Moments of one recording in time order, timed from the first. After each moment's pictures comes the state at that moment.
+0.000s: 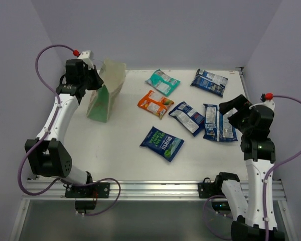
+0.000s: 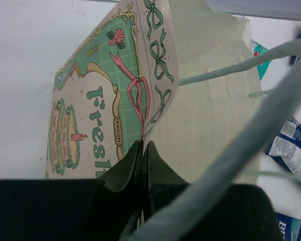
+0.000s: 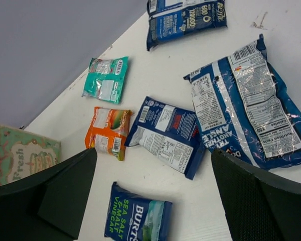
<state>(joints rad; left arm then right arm) -0.06 1.48 1.38 -0.42 0.18 -0.21 -0.15 0.72 0.93 -0.61 -0.05 0.68</state>
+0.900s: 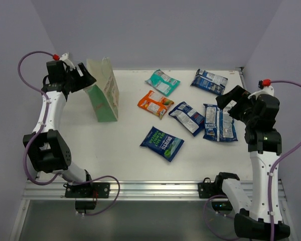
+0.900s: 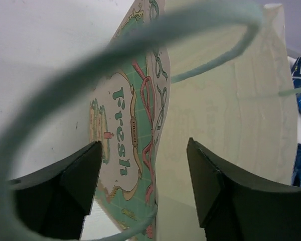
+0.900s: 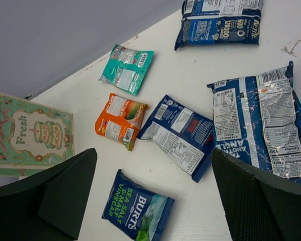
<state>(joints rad) 0.19 1.58 1.40 -0.41 0.39 -0.33 -0.13 0.83 1.12 -0.66 -0.19 0.53</state>
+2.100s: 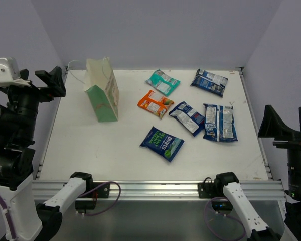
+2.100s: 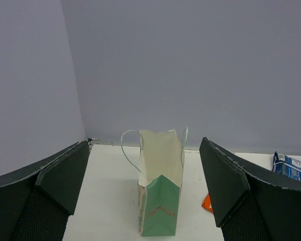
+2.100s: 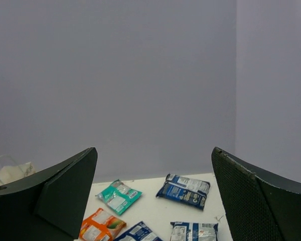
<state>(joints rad) -0.14 0.90 1.82 -0.73 -0.16 -0.05 0.17 0.53 1.60 -0.67 0.19 0.09</state>
